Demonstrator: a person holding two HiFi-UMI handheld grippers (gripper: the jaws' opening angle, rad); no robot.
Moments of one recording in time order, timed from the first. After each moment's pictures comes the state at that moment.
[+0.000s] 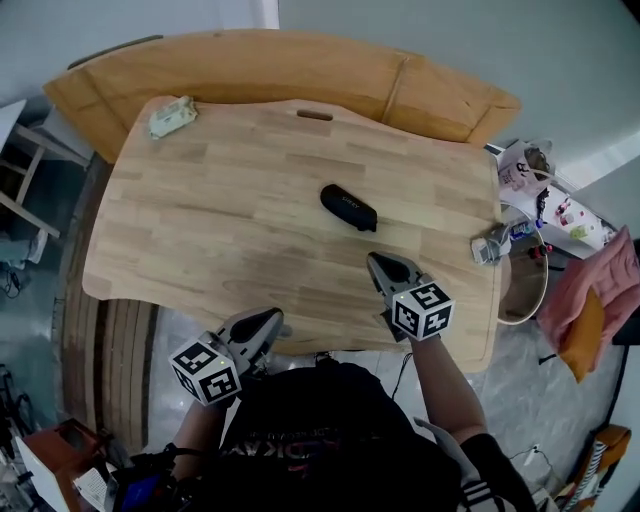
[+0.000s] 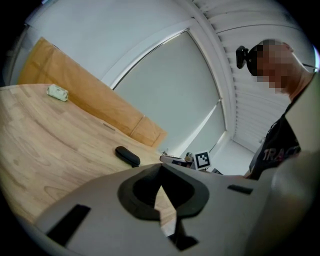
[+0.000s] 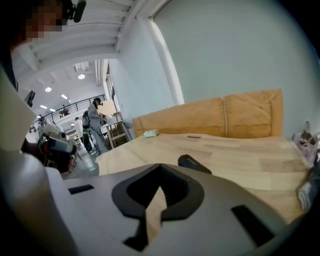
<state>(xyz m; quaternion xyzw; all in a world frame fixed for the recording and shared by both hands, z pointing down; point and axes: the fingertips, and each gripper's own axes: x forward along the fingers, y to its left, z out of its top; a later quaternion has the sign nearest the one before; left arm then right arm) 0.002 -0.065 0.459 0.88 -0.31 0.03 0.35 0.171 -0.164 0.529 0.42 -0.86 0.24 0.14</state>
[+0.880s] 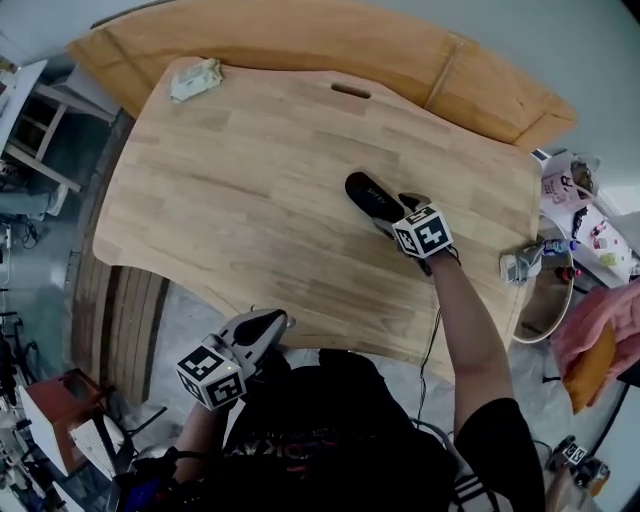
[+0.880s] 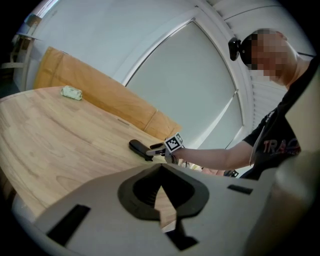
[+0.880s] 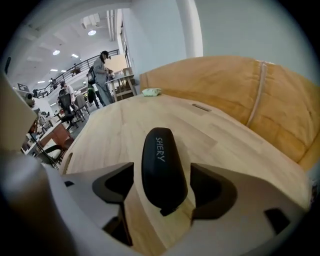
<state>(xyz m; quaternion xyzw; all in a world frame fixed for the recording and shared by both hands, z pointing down) 0.006 -0.063 0.482 0.84 -0.38 0.08 0.37 0.177 -0.295 0.661 0.29 -0.85 0.21 0.38</state>
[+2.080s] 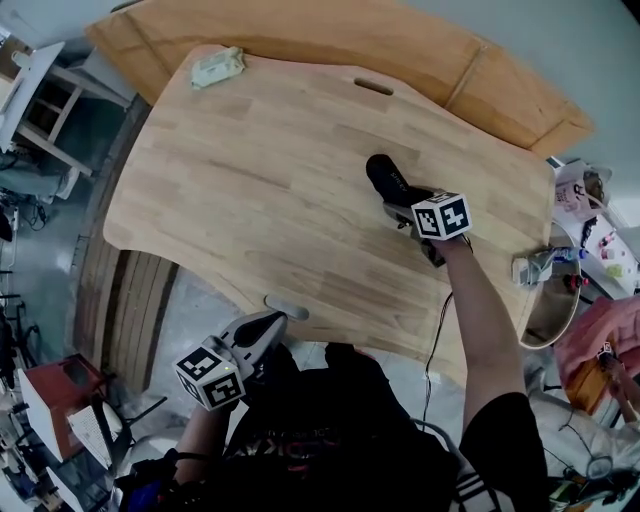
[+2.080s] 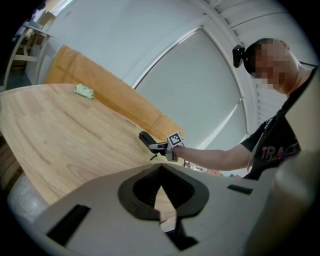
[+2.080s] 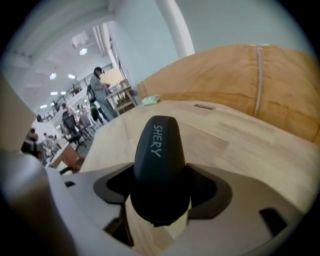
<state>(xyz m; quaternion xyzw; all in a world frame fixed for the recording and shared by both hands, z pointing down) -0.021 -0.040 0.479 0.82 -0.41 0.06 0.40 0.153 -0.308 0.647 0.27 -0.86 0.29 0.32</state>
